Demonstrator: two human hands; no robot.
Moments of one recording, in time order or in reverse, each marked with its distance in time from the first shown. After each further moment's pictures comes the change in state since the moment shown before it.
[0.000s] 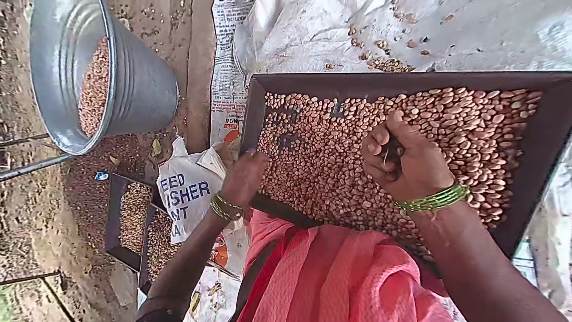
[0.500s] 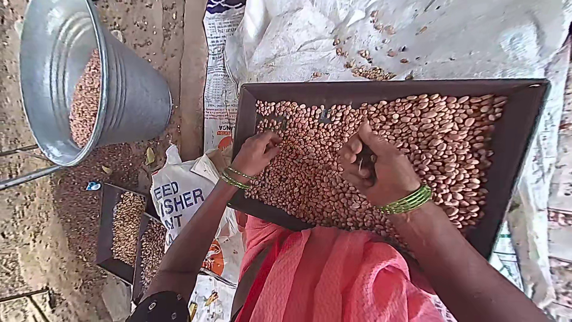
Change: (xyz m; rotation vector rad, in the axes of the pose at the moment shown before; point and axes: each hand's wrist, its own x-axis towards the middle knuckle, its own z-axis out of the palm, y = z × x) left_hand 0.078 0.000 0.006 -0.275 -0.115 0.035; right_hand -0.001 0.006 0.006 0.020 0.013 0.065
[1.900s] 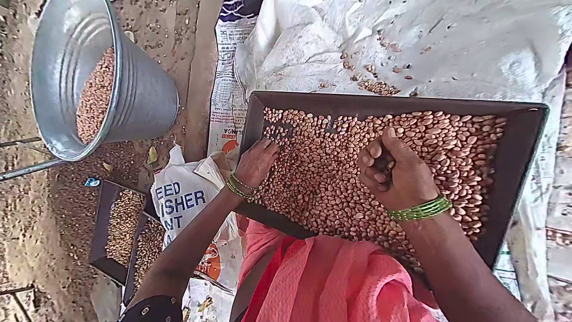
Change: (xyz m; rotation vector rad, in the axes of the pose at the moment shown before) left_hand -0.015 -0.012 0.012 0.348 0.201 0.150; right_hand 0.002 -0.008 -0.008 -0.018 0.089 -0.086
